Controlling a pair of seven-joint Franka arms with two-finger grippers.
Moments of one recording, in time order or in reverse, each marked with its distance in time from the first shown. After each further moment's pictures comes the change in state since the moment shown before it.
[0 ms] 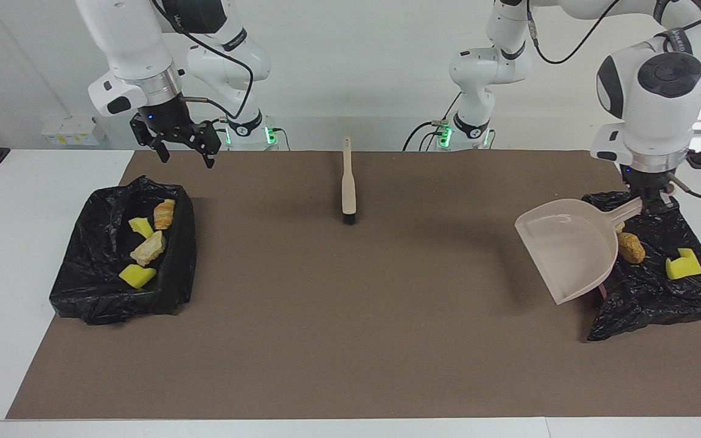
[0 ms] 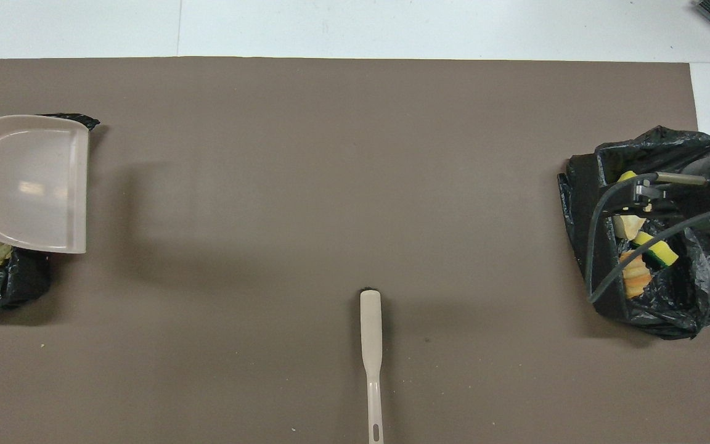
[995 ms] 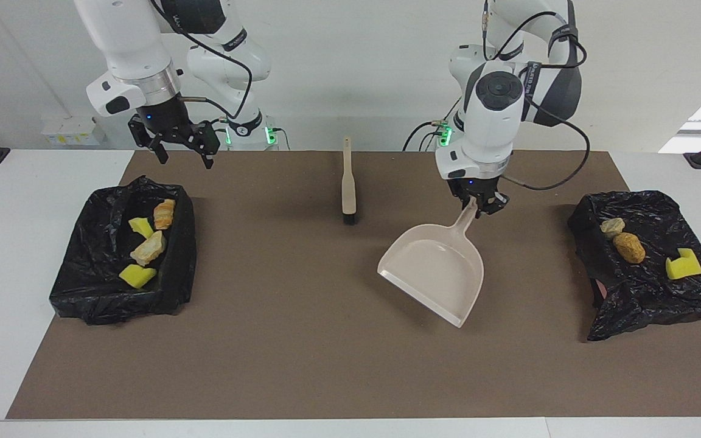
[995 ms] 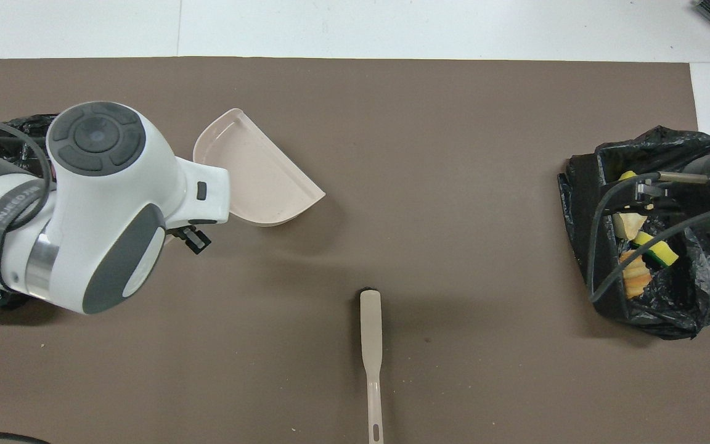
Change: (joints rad) left arm -0.364 0.020 -0.002 -0.109 -0.339 0.095 -1.022; right arm -0.003 0.000 -0.001 0.000 0.000 0.005 -0.017
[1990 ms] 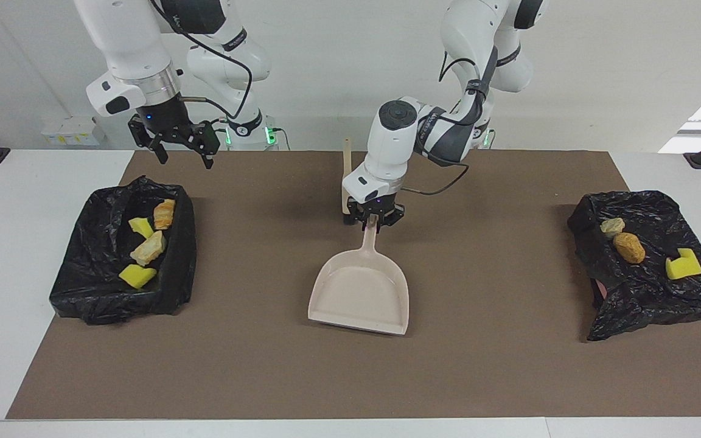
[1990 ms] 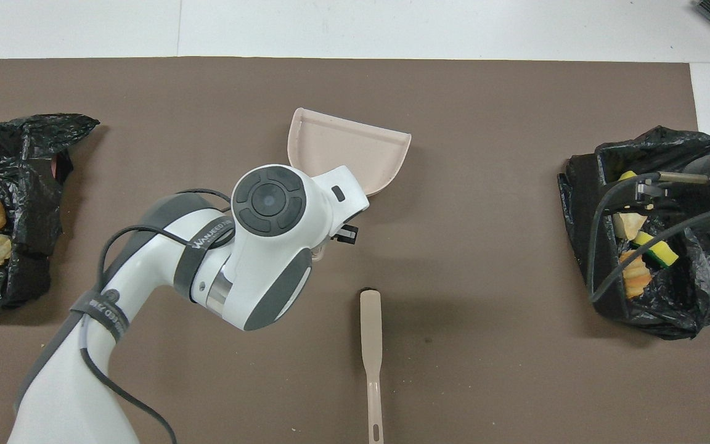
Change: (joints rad) left arm -0.252 0.194 -0.001 -0.010 -0.170 0.365 -0.761; right arm 0.000 0.000 0.000 0.000 0.000 0.000 0.000
